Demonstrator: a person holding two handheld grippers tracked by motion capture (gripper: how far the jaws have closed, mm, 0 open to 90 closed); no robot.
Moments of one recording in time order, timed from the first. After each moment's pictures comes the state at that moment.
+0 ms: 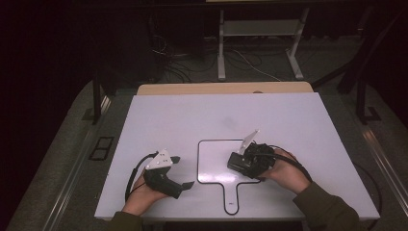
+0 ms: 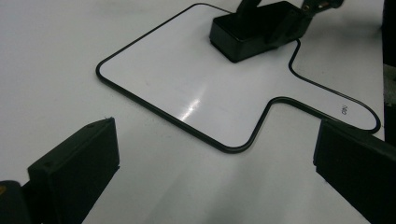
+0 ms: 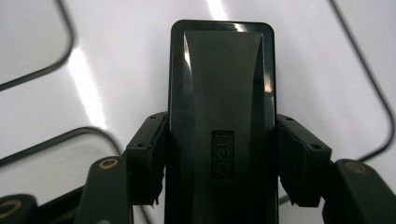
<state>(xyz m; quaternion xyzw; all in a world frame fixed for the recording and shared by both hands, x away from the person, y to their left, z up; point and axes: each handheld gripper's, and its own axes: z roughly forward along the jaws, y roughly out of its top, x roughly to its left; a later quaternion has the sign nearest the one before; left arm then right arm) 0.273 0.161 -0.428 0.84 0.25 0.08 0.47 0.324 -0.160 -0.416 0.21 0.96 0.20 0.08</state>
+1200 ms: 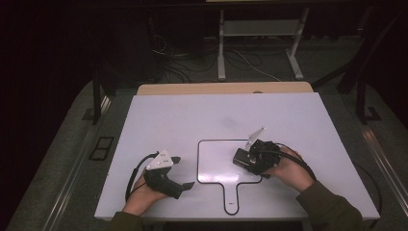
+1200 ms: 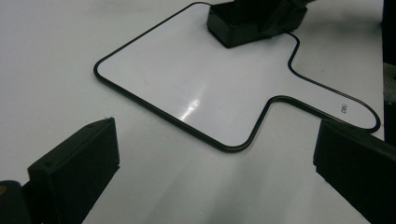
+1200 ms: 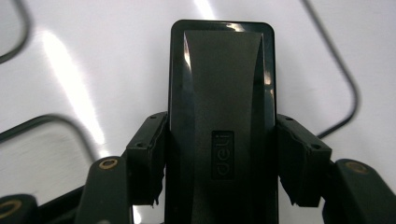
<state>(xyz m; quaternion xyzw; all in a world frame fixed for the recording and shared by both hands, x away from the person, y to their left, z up) 0.273 0.160 -0.428 0.84 0.25 0.08 0.47 0.331 -0.176 -0.417 0.24 0.95 0.19 0.09</state>
